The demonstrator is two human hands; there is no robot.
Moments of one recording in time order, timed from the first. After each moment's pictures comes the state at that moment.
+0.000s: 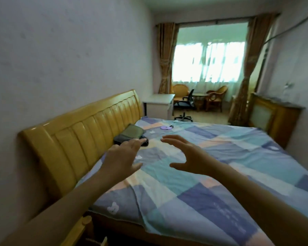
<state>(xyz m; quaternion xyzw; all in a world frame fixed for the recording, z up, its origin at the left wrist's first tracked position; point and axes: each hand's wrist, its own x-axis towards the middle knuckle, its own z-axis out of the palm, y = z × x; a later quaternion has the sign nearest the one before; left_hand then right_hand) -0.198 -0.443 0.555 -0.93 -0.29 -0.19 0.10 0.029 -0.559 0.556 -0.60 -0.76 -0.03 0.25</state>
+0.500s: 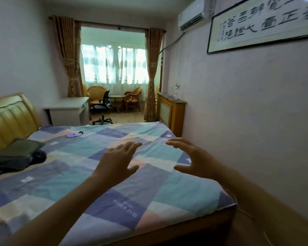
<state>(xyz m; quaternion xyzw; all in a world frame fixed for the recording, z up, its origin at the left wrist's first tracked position) 0.127 -0.734 0.554 -0.97 -0.04 -0.23 0.06 0.279 -0.966 0.565 -0.78 -0.57 -0.10 0.24</state>
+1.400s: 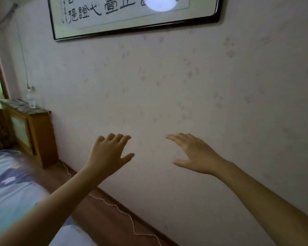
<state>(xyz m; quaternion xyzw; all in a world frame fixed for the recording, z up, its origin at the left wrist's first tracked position) 0.814 -1.156 0.568 -0.92 0.25 -0.31 0.03 0.740 -1.423 0.604 -0.98 -0.16 -0.15 0.03</state>
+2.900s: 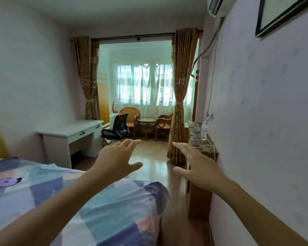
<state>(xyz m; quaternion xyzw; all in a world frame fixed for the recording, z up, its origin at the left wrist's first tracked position) 1.596 -0.654 0.627 -0.92 -0.30 -0.22 0.13 1.792 -0.812 0.618 -0.74 -0.62 -0.08 0.23</state>
